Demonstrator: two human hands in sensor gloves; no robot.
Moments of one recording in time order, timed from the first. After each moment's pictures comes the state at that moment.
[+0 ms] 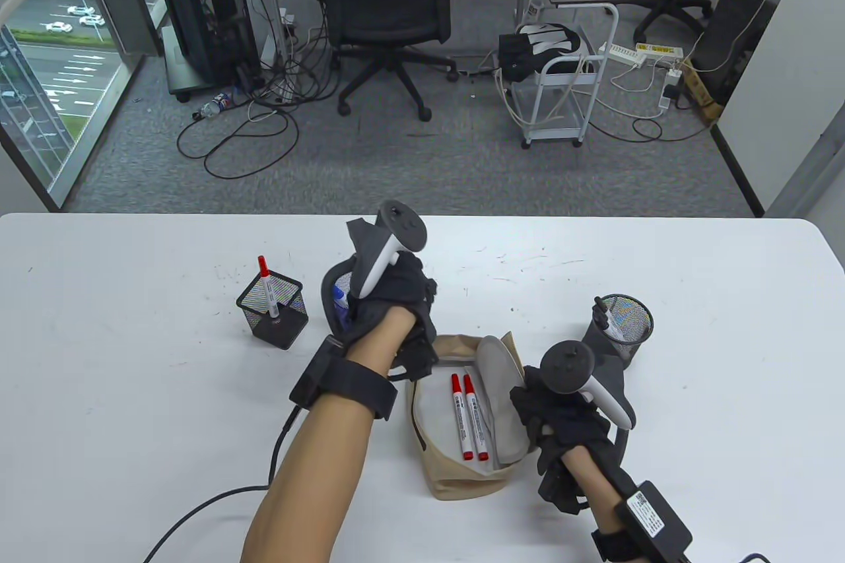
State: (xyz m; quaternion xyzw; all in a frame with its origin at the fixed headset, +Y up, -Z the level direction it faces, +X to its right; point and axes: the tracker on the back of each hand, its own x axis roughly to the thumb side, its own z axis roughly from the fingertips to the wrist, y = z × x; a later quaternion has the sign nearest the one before) left_hand -0.059 -0.580 -0.435 -0.18 0.09 0.18 0.96; right_hand 0.172 -0.714 -0.353 0.01 0.21 0.94 0.25
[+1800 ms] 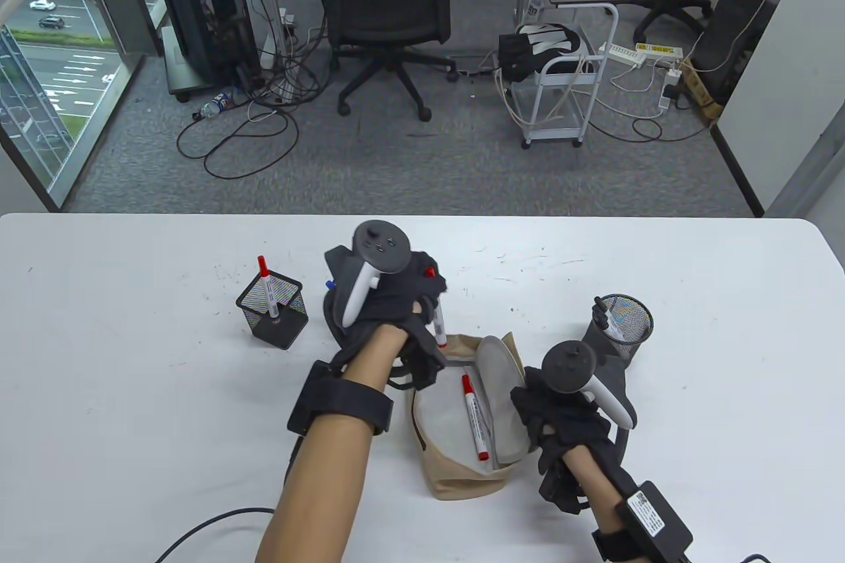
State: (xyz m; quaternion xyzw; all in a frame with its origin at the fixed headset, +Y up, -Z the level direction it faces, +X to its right) left_hand -0.109 -0.571 -0.431 -0.03 0.06 0.32 0.94; right_hand 0.175 -0.716 -0.354 0.01 0.22 0.94 0.26
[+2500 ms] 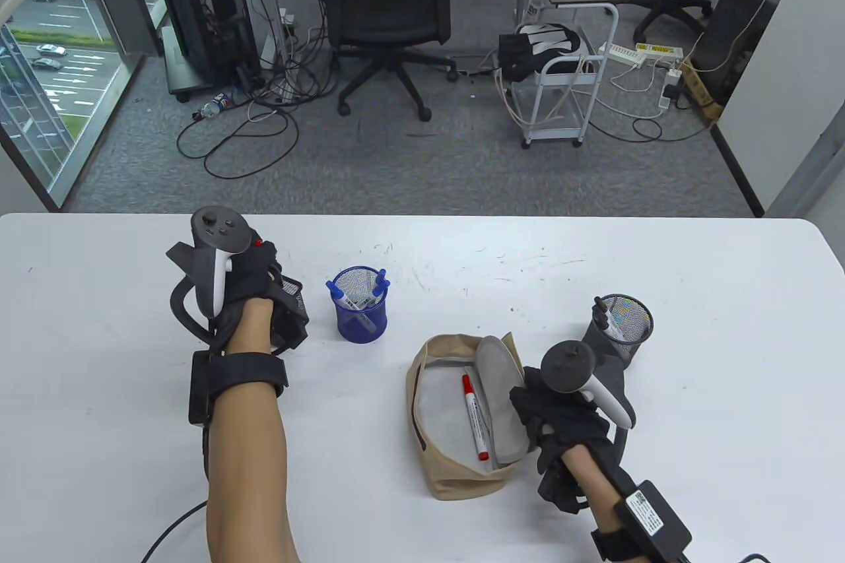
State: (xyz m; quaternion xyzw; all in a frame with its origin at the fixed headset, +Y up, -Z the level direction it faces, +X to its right) left_hand -0.267 -0.594 -0.450 0.05 0.29 0.25 0.92; right_hand 0.174 -0.718 -0.354 0.01 0.22 0.94 0.26
